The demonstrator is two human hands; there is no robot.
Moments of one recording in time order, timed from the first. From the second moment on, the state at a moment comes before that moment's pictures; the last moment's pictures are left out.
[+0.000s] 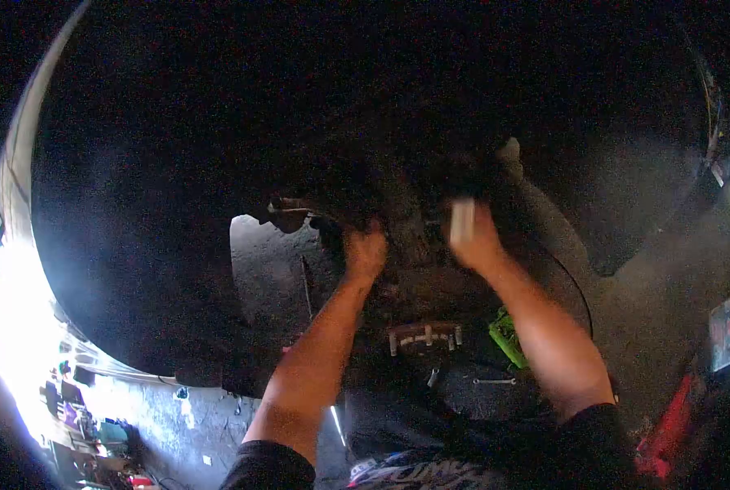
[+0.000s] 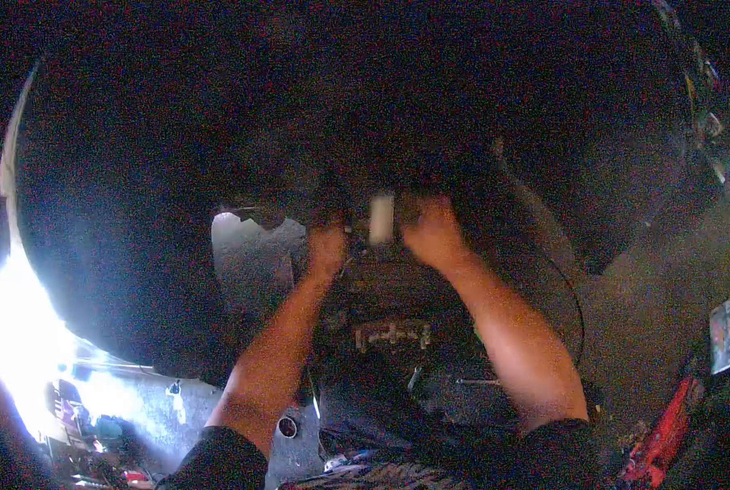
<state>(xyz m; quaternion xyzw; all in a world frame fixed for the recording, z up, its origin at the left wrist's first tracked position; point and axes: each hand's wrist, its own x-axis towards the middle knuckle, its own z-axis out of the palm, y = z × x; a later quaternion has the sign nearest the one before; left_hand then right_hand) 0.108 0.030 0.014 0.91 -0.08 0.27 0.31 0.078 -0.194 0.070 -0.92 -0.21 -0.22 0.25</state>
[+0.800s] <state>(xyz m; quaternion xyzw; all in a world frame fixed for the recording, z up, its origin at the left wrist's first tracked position) 0.100 0.021 0.030 0.91 -0.01 0.20 0.36 0.085 -0.204 0.081 -0.90 -0.14 -0.15 0.39</state>
